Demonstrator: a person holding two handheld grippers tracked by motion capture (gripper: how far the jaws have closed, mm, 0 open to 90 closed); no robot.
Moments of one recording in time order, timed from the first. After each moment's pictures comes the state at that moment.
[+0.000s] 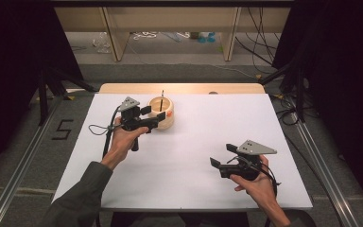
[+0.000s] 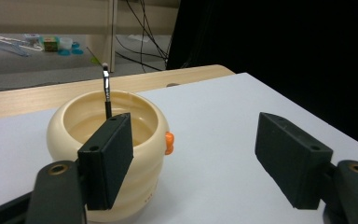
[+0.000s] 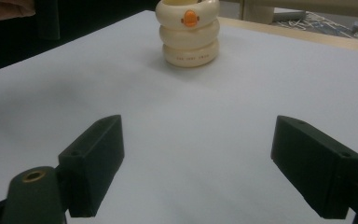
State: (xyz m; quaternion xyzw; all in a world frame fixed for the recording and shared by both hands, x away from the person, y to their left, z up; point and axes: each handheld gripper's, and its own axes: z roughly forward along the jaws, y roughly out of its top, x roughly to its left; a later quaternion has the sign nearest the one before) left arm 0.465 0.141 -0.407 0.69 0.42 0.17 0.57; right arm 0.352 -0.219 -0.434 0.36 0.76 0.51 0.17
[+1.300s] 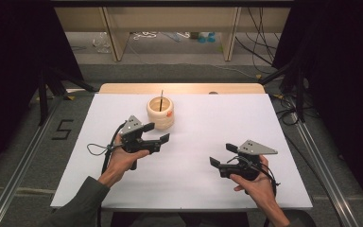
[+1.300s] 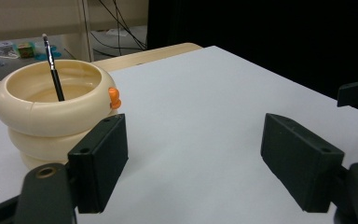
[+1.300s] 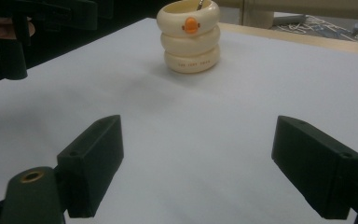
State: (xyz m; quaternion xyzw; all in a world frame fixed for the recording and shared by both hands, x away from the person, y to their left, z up) left arm 0.409 0.134 -0.421 0.72 0.37 0.17 0.56; right arm 0.351 -0.218 -0.434 0.37 0.76 0.51 0.17
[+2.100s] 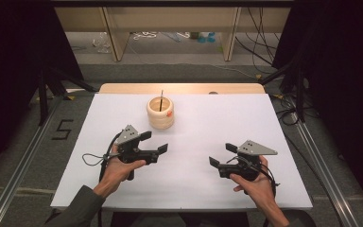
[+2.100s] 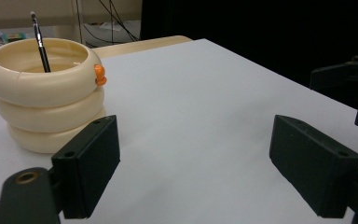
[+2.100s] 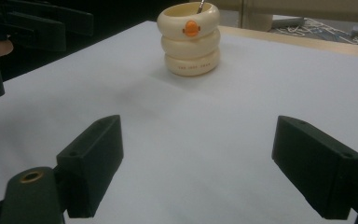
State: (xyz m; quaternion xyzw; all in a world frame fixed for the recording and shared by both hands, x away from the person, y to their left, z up) left arm 0.383 0.140 -0.427 0.72 0.37 0.15 0.56; right arm 0.350 -0.217 -0.433 0.37 0.75 0.52 0.17
